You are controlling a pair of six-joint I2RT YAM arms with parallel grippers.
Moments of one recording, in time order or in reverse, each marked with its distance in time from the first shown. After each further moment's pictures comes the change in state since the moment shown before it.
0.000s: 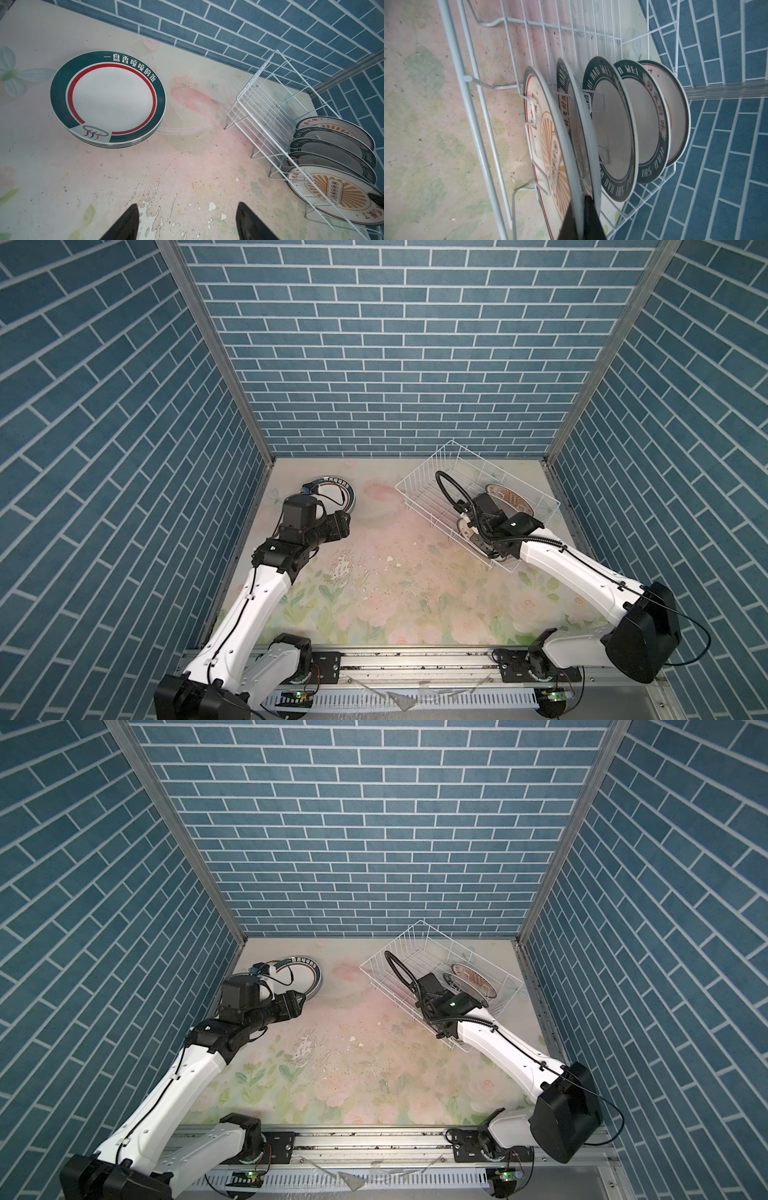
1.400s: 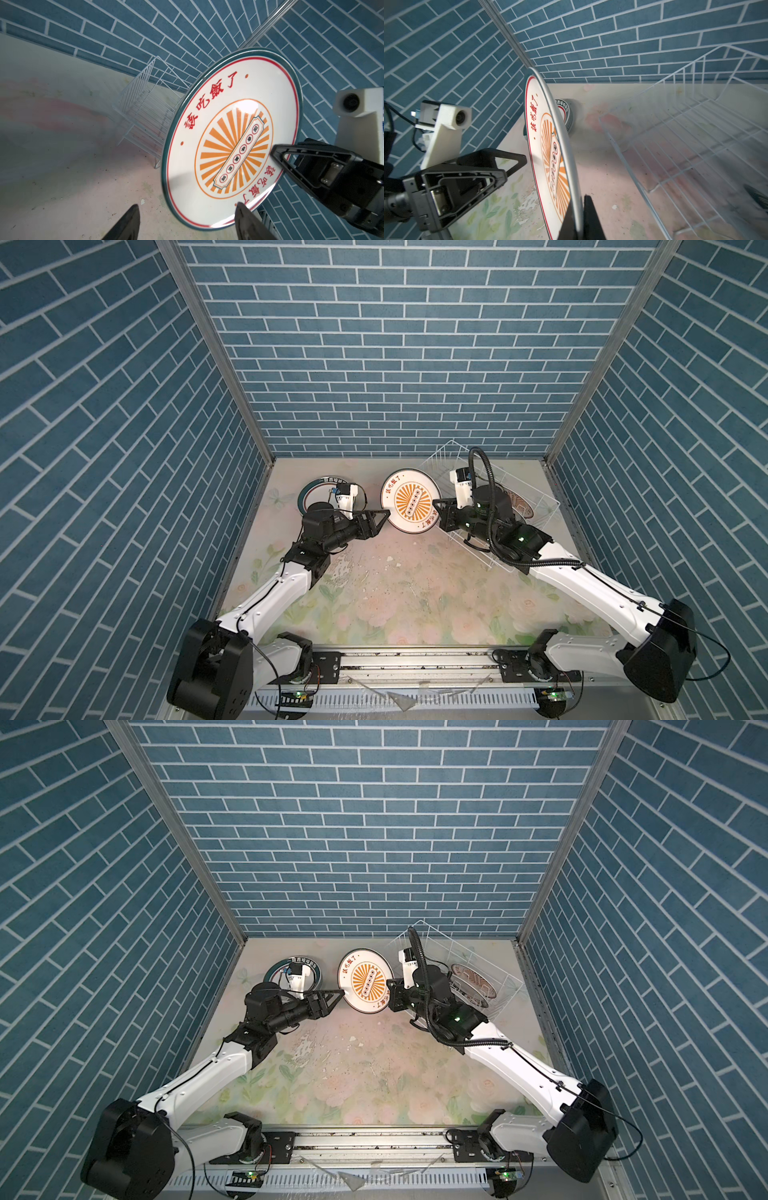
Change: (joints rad) left arm -0.116 0.166 -0.244 0.818 0.439 -0.240; right arm 0.075 -0.099 -0.067 0.695 -0.585 0.756
